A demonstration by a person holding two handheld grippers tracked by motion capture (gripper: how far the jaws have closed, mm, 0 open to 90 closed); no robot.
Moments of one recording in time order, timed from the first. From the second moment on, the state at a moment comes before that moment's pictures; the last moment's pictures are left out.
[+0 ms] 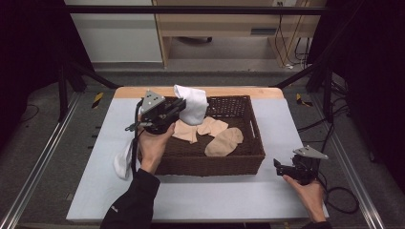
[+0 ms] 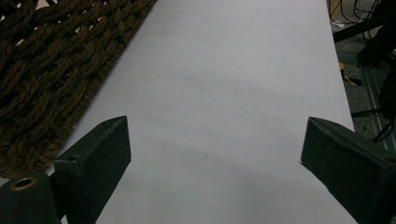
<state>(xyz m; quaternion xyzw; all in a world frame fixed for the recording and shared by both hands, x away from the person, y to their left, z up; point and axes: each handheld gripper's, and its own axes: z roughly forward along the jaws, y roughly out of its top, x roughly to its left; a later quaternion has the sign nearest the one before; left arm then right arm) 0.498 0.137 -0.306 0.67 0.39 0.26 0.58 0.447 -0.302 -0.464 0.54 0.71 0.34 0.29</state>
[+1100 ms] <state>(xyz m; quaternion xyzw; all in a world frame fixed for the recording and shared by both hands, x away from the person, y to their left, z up) 0.418 0.278 -0.309 0.61 0.43 0.32 0.59 0.446 -0.301 -0.465 0.54 0.72 0.33 0.29</state>
